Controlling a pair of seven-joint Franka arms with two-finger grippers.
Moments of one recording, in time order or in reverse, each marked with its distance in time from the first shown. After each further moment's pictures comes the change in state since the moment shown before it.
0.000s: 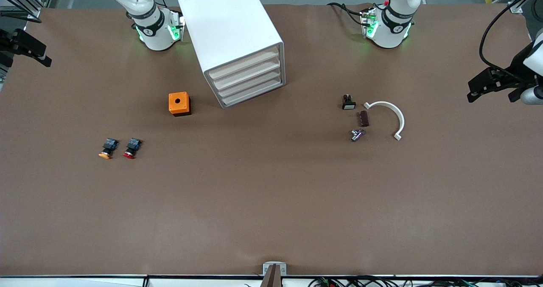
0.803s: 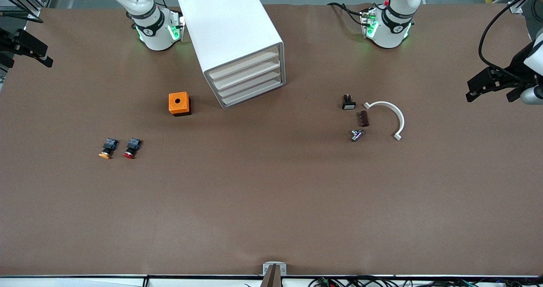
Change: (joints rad) left arm 0.002 0.000 0.001 0.000 -0.017 -0.003 0.000; right arm 0.009 0.000 0.000 0.000 0.000 0.008 0.000
